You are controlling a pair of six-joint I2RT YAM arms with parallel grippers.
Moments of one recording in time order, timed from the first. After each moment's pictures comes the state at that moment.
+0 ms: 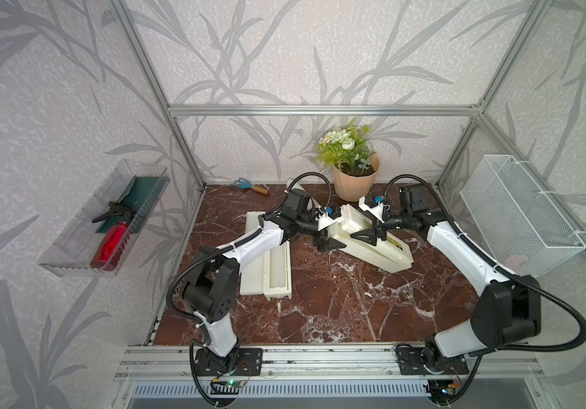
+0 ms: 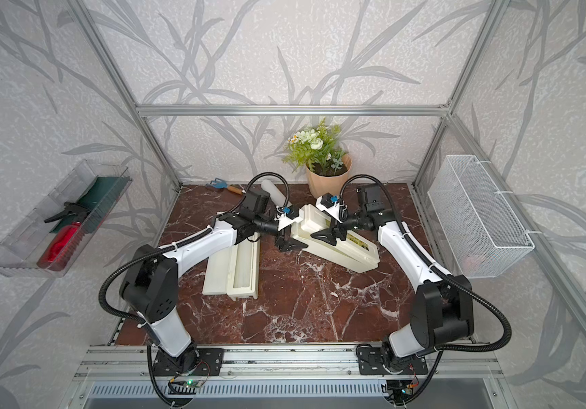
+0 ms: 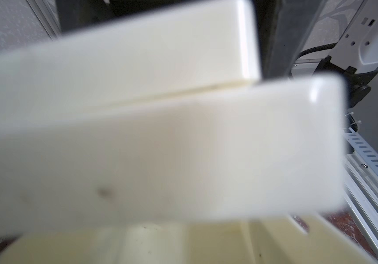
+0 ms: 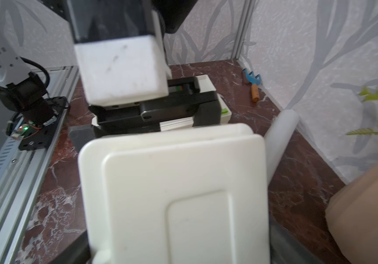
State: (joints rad) left arm -0.51 1.77 1.30 -0.18 0.92 0.63; right arm 0.21 1.48 1.22 -0.45 -0.91 -0.65
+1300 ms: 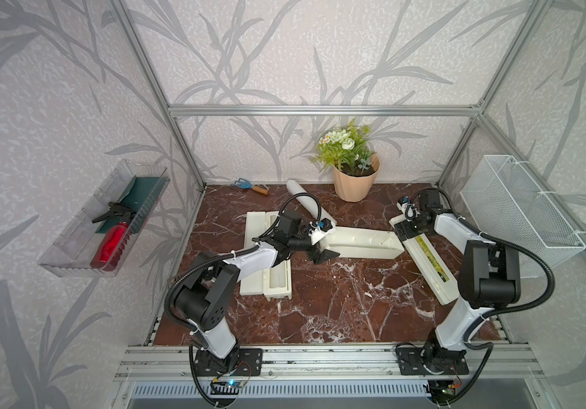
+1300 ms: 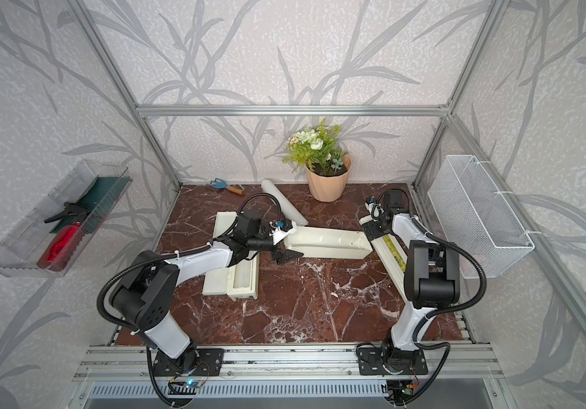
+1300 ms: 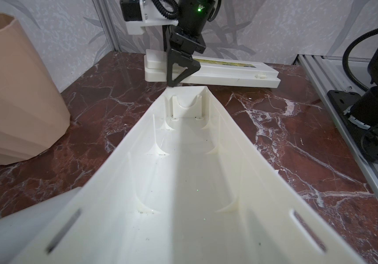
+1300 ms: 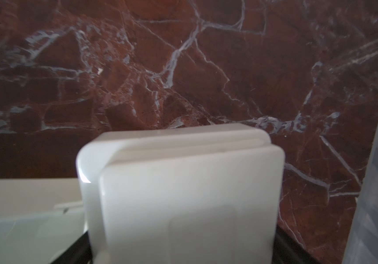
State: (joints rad) left arm -0.54 1.71 0.97 0.20 0.74 0.42; right arm -0.07 1.82 1.26 -0.52 -0.07 -0.41
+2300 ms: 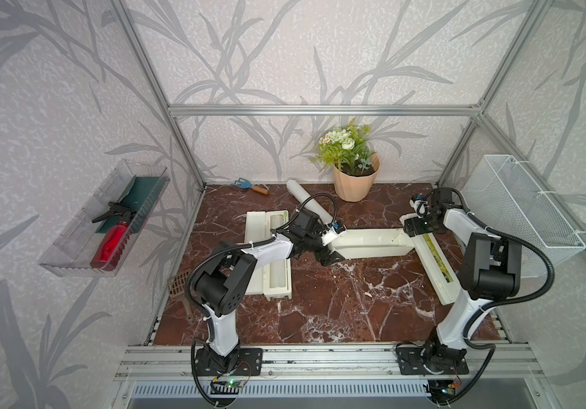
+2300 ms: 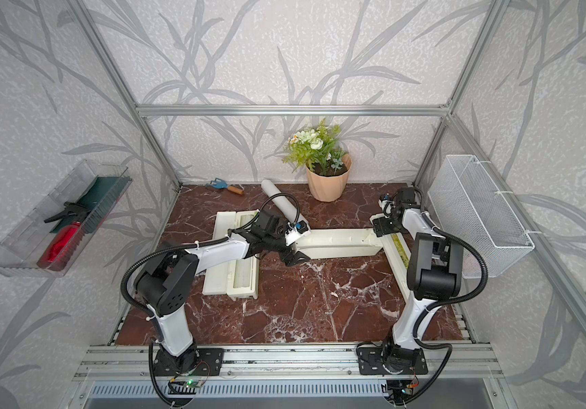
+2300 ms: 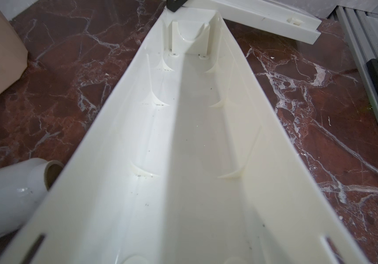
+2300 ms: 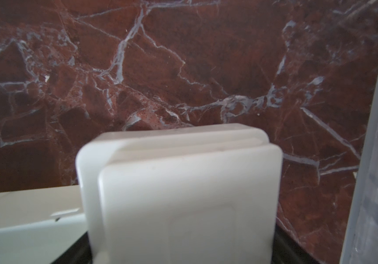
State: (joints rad) left arm -0.60 1.86 1.15 -0.13 0.57 0.43; right arm -0.19 1.87 1.35 -0.60 -0.12 -0.35
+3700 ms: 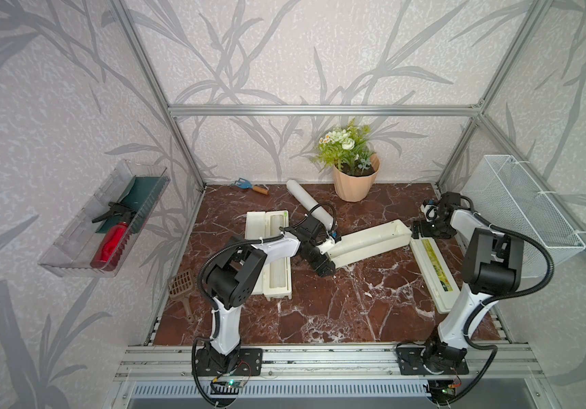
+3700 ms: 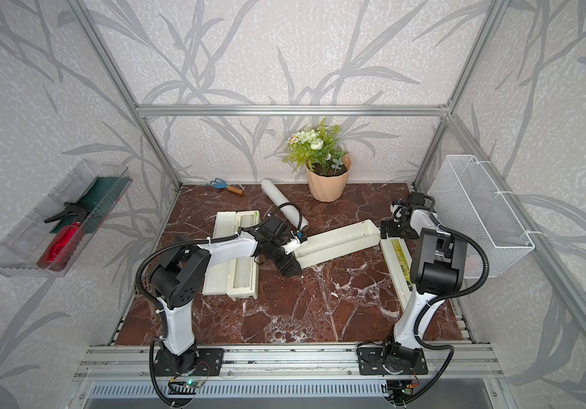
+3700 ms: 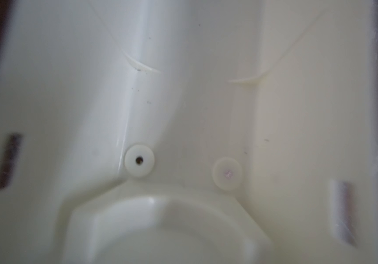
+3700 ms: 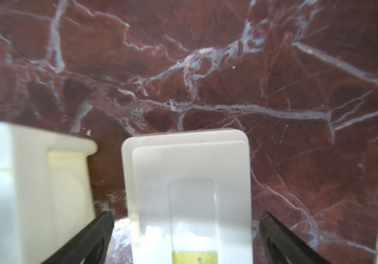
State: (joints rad) left arm -0.61 1.95 1.24 -0.44 0.38 0.29; right arm -0.25 1.90 1.37 -0.63 -0.19 -0.23
